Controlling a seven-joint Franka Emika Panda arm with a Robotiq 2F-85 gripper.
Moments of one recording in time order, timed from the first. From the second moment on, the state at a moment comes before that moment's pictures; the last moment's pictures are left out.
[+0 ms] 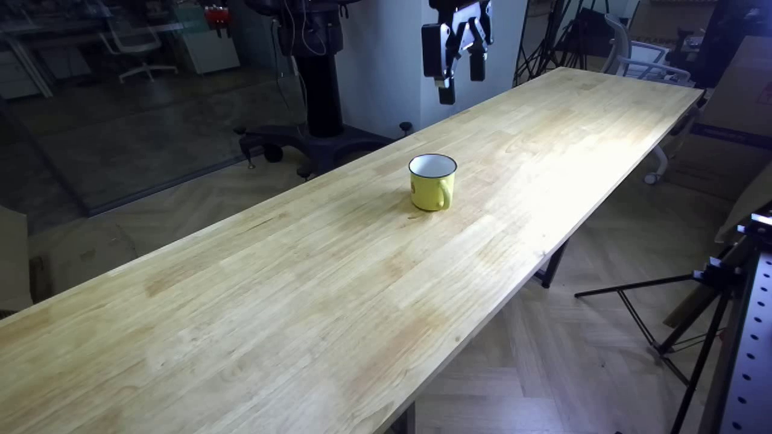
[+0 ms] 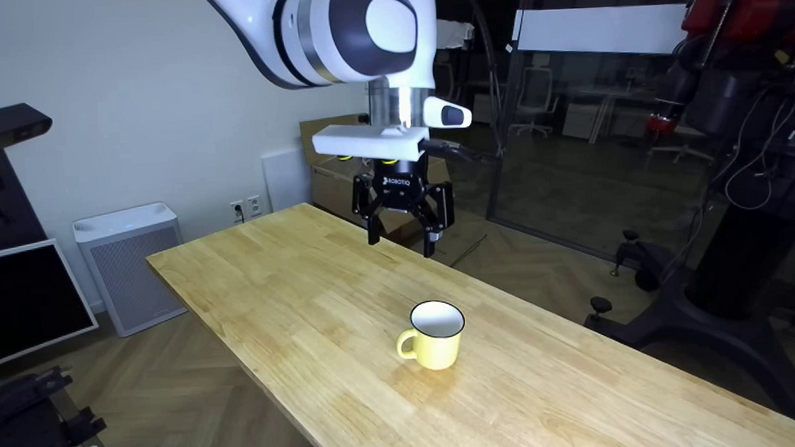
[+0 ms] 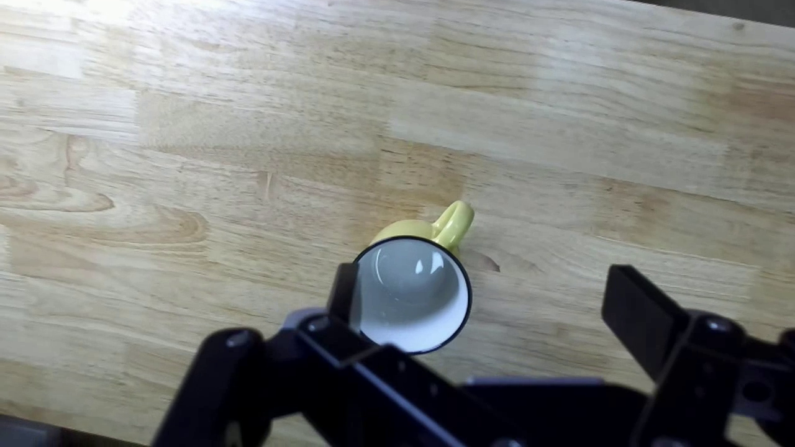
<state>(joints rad) -0.05 0.24 -0.05 -2.05 -0.14 2.23 -0.14</state>
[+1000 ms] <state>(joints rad) -0.06 0.48 -0.04 -2.00 0.04 2.67 -0.08</state>
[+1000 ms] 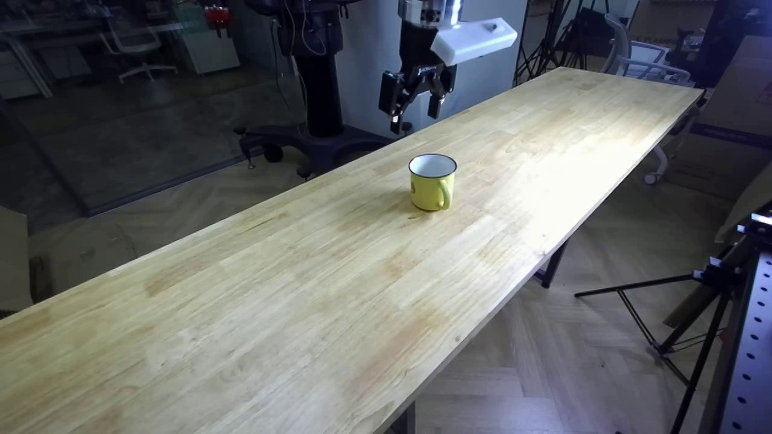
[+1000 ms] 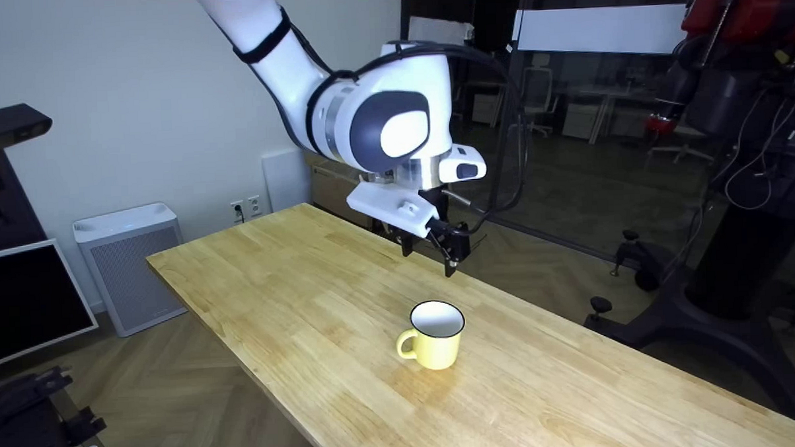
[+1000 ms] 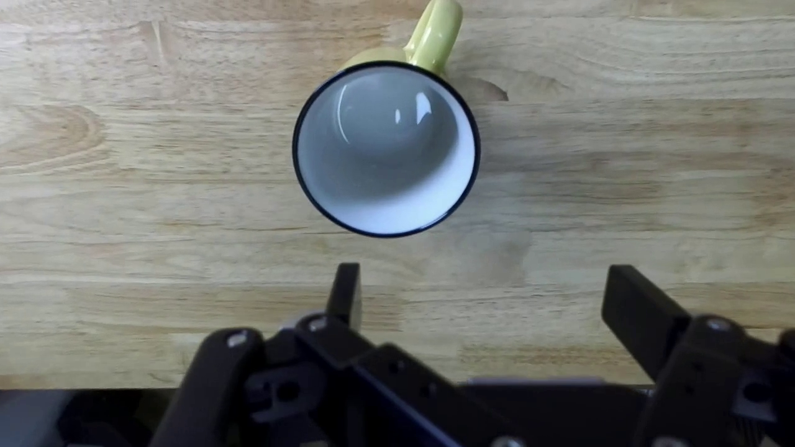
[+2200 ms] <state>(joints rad) -0.10 0.75 -0.01 -1.71 0.12 2.43 -0.01</state>
